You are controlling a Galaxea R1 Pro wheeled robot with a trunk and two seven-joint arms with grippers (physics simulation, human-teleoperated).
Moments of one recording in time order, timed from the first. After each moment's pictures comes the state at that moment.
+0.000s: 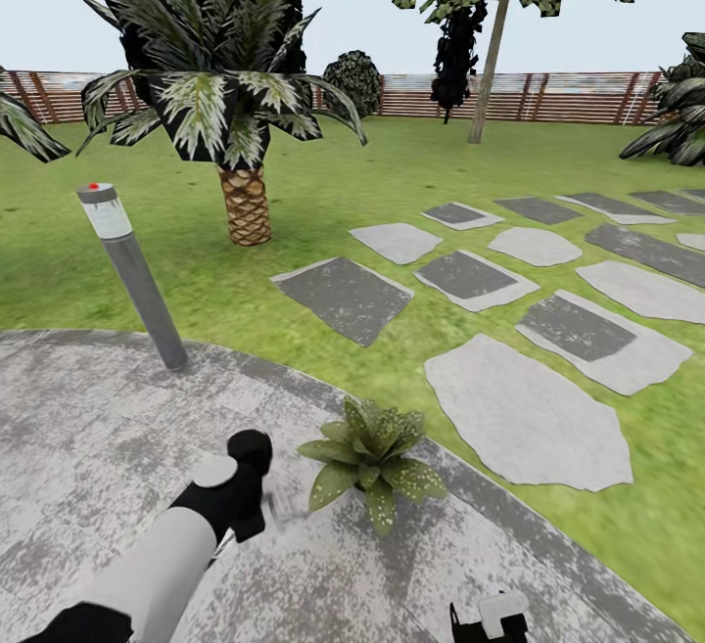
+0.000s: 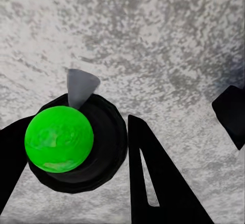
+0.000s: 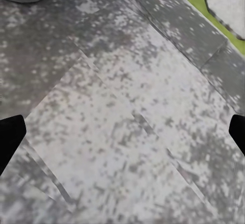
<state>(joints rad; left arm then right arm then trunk) -0.75 -0.08 -0.17 -0.65 -1.49 0.74 -1.25 -0.41 0.01 0.14 -0.03 0.16 -0.59 -0.23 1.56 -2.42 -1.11</state>
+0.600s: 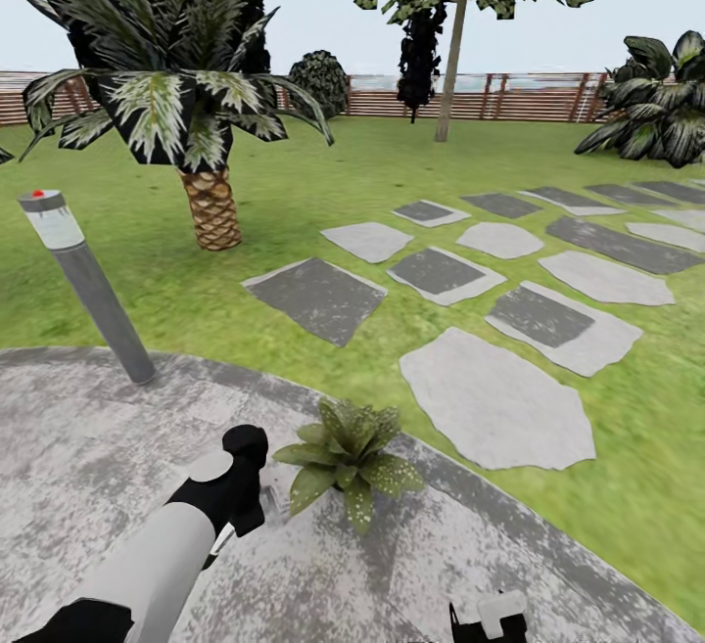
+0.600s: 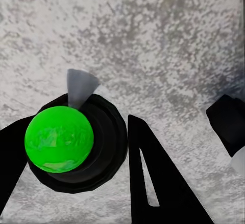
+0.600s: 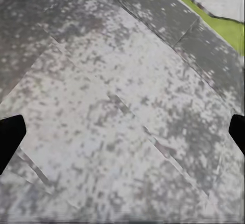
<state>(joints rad) -0.76 -0.09 -0.11 -0.65 -1.50 0.75 -1.25 -0.41 0.01 0.14 -0.03 0.16 -0.59 -0.22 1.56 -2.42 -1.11</state>
